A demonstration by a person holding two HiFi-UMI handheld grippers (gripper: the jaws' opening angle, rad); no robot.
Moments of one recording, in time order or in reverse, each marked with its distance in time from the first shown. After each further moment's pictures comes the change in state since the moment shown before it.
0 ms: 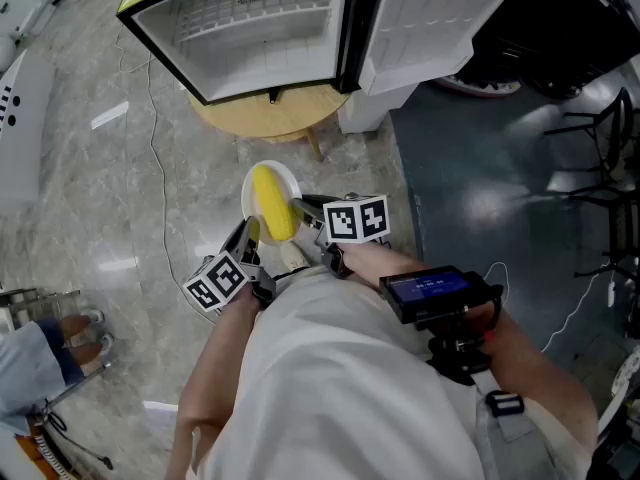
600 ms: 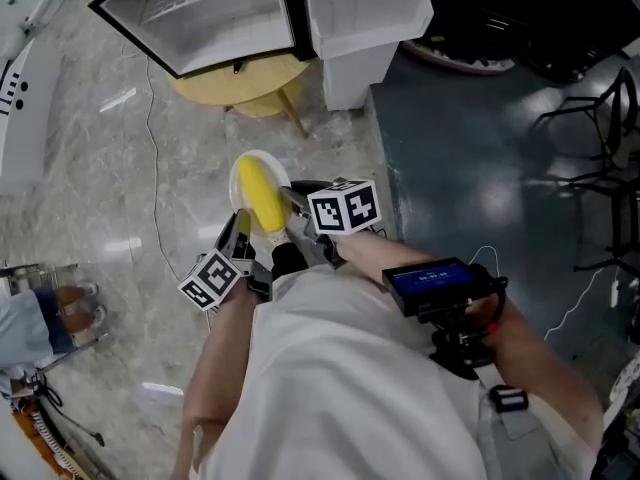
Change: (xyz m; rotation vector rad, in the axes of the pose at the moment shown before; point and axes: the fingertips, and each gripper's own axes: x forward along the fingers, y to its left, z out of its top) left arm -0.034 -0.092 -0.116 -0.031 -0.118 0.034; right arm -0.129 -0.024 -0.054 -0.128 0.025 0.046
